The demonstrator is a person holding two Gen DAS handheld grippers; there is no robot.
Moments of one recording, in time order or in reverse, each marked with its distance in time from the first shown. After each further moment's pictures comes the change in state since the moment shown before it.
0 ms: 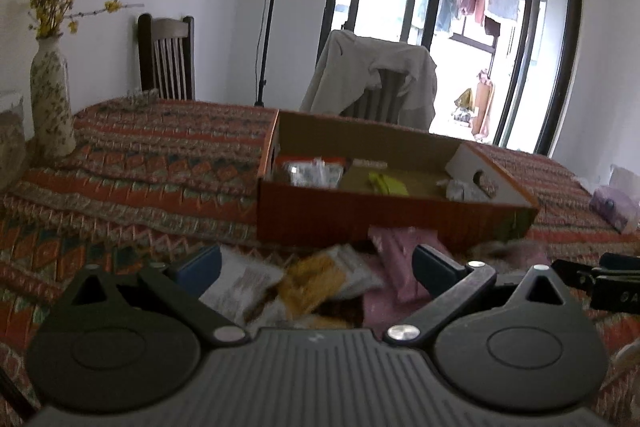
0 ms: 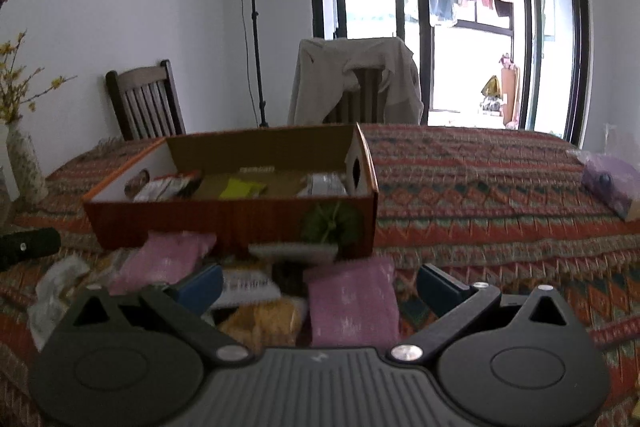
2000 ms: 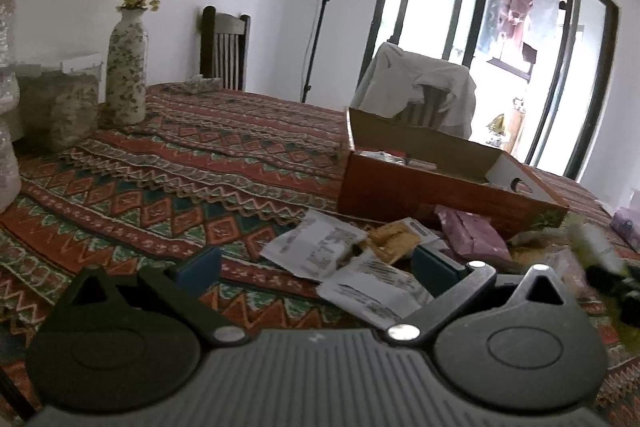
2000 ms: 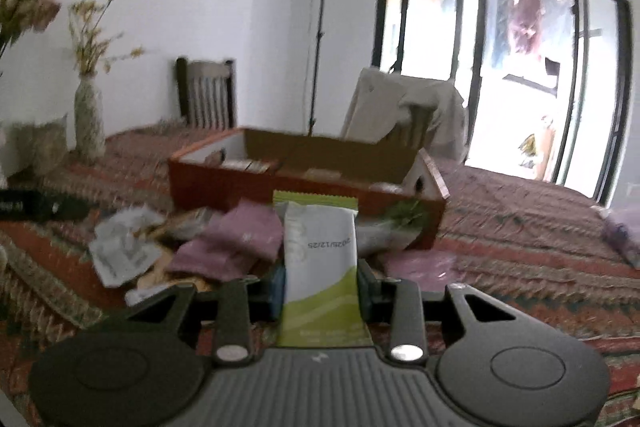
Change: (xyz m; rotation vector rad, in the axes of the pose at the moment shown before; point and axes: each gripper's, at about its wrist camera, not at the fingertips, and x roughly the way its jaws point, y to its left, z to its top) left arm -0.044 0.054 -0.033 -0.097 -0.040 0.096; right arm -0.052 0.053 -0.030 -0.174 -0.128 0.064
